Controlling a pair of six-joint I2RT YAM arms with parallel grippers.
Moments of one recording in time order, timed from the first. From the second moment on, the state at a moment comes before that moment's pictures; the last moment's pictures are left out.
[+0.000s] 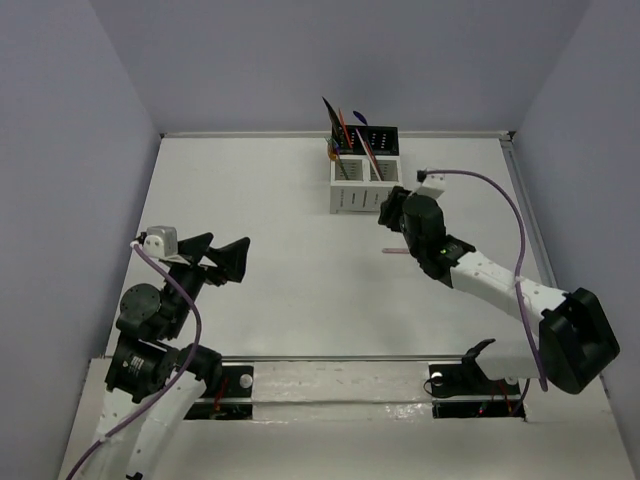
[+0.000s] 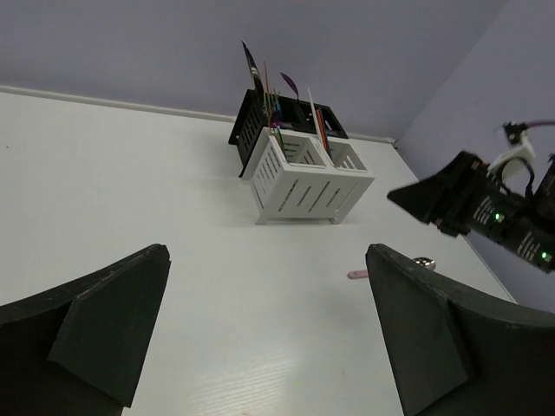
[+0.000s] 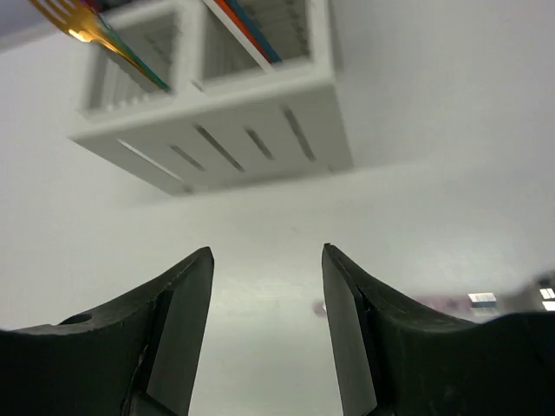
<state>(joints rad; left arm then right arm) -0.38 0.27 0.67 -0.32 -0.02 -0.40 0.60 1.31 0.82 0.19 0.50 0.49</state>
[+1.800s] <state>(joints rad) -0.37 0.23 0.67 -0.32 -0.02 -0.40 0.44 1.57 0.78 -0.20 0.61 0.90</state>
